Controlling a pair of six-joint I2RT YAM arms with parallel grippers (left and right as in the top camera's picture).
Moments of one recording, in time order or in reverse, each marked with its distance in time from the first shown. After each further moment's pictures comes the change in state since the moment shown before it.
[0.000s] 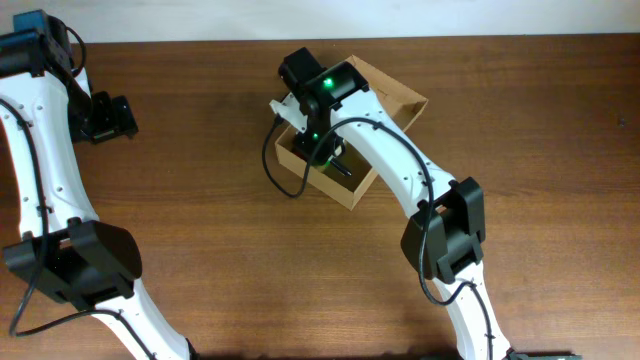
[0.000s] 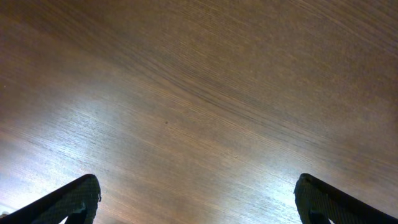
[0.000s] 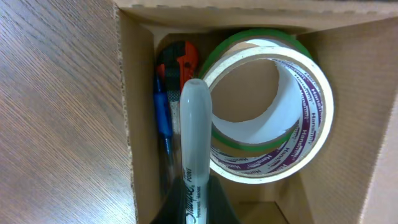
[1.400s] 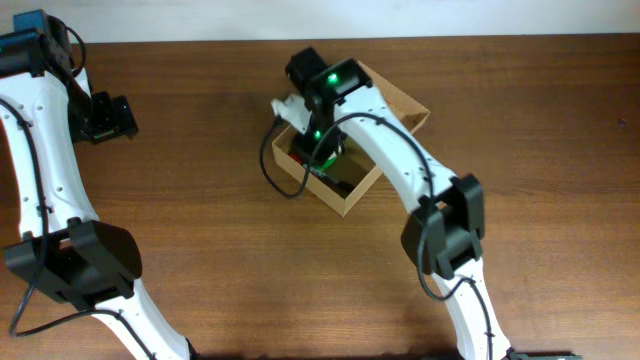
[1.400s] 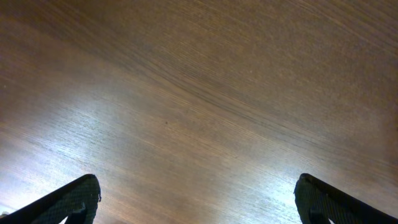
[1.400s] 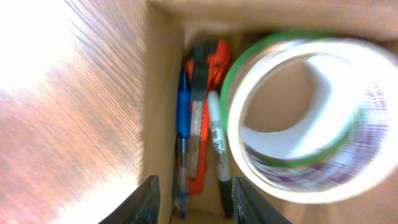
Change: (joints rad) left arm 0.000 0.000 0.000 0.000 0.000 0.000; right arm -0.019 0.017 0.045 -0.043 -0.153 -0.006
